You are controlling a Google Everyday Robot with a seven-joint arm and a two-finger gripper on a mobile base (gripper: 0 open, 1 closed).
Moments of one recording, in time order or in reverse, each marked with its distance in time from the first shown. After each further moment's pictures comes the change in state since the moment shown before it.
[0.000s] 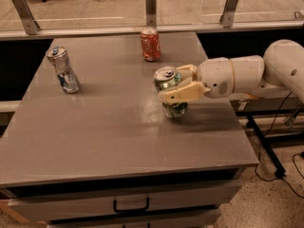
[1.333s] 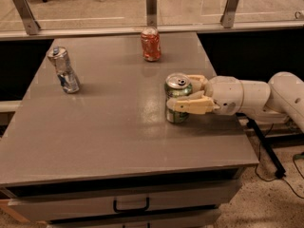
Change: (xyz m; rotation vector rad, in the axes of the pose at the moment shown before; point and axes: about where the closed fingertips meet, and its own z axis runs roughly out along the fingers) arm 0.014 0.017 -0.019 -0.028 -0.252 -0.071
